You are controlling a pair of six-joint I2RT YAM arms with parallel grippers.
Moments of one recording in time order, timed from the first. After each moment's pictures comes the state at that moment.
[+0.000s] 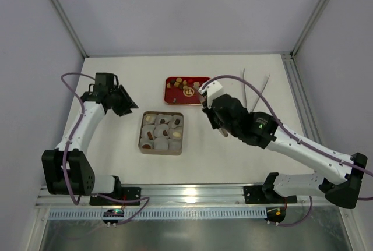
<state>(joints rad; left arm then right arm) -0.06 1.39 1.14 -0.67 0.24 -0.65 1.07 1.19 1.19 -0.62 0.52 0.08</state>
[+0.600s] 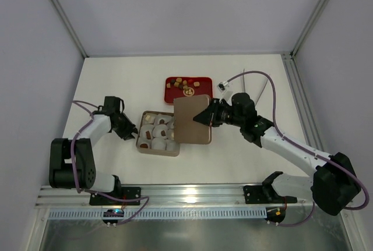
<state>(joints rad) -0.01 1.42 0.75 -0.55 0.15 -0.74 0.62 1.18 0.75 0.07 -0.39 0.71</state>
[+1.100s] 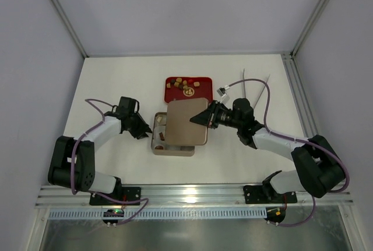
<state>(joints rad) -0.21 1.42 0.73 -0.44 0.16 -0.88 0.54 1.35 0.57 0.59 -0.59 1.05</state>
